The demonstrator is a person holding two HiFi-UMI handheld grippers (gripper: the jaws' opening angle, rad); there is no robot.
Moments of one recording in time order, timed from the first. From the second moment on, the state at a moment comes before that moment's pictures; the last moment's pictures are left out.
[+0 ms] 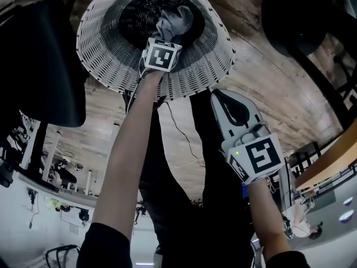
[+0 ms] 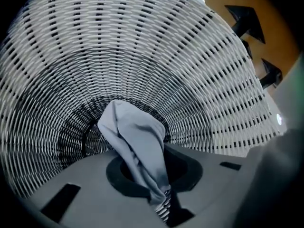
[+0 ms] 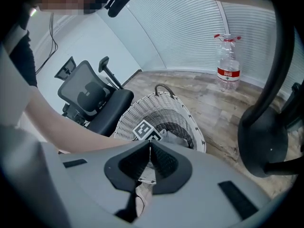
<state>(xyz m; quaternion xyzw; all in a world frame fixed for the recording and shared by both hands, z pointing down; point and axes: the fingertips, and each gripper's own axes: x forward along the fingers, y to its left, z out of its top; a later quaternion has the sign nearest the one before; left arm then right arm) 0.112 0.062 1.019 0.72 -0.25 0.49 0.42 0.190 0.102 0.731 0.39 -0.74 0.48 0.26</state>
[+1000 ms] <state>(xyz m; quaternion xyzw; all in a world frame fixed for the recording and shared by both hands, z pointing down) 0.103 0.071 1.049 0.67 -0.23 0.51 0.49 0.191 0.114 0.723 0.39 -0.73 0.50 0.26</state>
